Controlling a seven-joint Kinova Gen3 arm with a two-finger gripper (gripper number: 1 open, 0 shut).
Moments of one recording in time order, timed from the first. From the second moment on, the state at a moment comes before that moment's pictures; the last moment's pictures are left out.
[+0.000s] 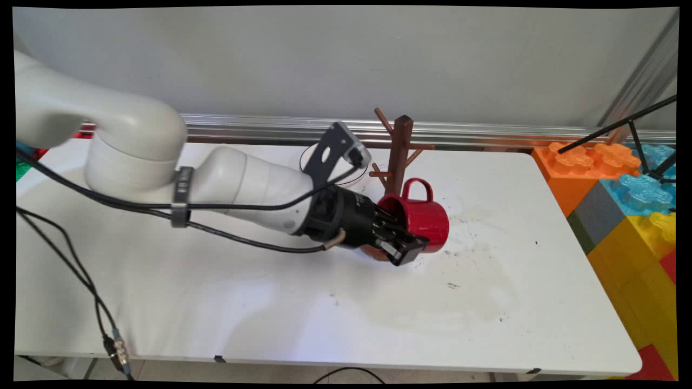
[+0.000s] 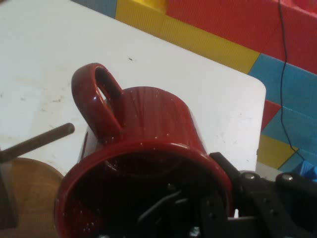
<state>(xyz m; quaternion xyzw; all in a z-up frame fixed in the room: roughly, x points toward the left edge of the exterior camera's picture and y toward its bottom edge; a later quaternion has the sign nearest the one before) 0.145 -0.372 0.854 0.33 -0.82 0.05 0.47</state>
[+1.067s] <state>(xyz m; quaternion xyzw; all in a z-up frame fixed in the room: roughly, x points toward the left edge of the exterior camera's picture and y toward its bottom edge) 0.190 -0.348 0.892 0.27 -0.87 0.06 0.42</state>
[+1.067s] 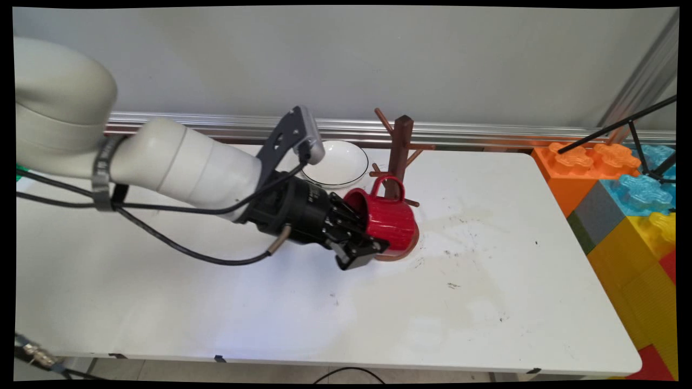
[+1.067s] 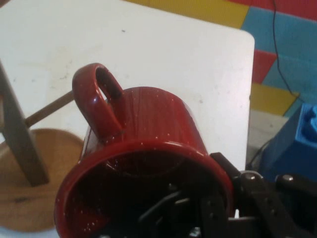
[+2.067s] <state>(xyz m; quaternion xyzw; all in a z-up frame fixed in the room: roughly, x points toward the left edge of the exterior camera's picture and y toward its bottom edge) 0.223 -0.367 0.950 0.16 -0.95 0.08 0.25</state>
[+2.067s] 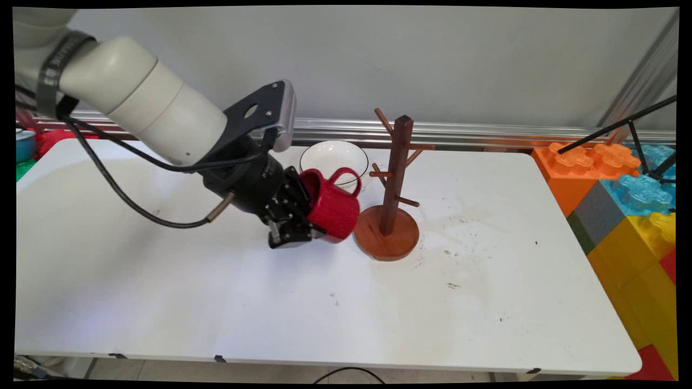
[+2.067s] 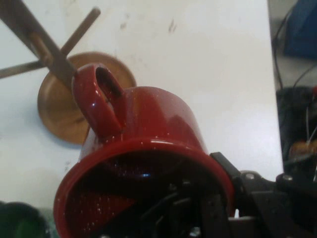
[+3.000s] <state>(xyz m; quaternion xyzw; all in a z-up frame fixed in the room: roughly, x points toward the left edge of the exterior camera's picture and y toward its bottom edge) 0.214 -0.398 0.911 0.10 -0.99 0.07 0.08</state>
